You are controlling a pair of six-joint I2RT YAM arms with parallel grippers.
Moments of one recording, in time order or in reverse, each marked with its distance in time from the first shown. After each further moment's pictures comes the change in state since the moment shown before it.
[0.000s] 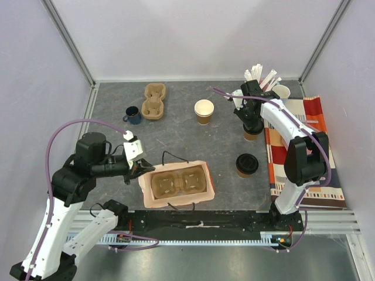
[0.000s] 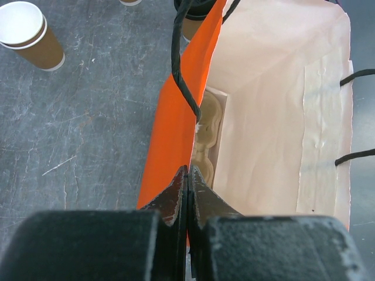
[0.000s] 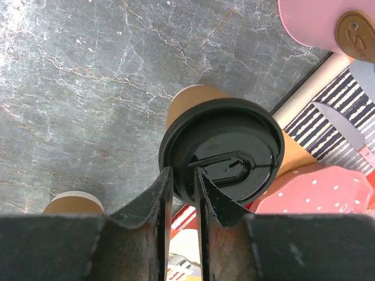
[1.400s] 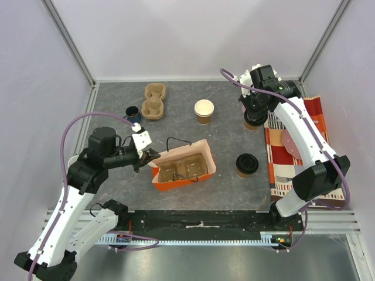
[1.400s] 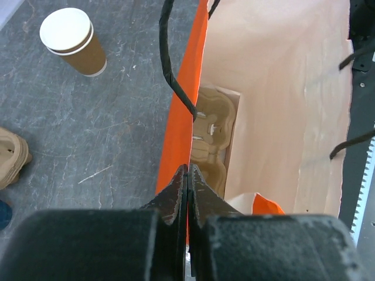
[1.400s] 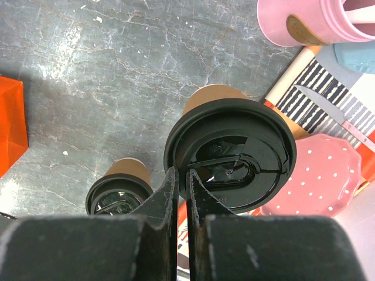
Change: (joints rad) left arm 0.000 0.047 -0.139 0.277 -0.089 -0.012; right arm 0.038 -0.177 0.228 -0.266 -0.057 0.136
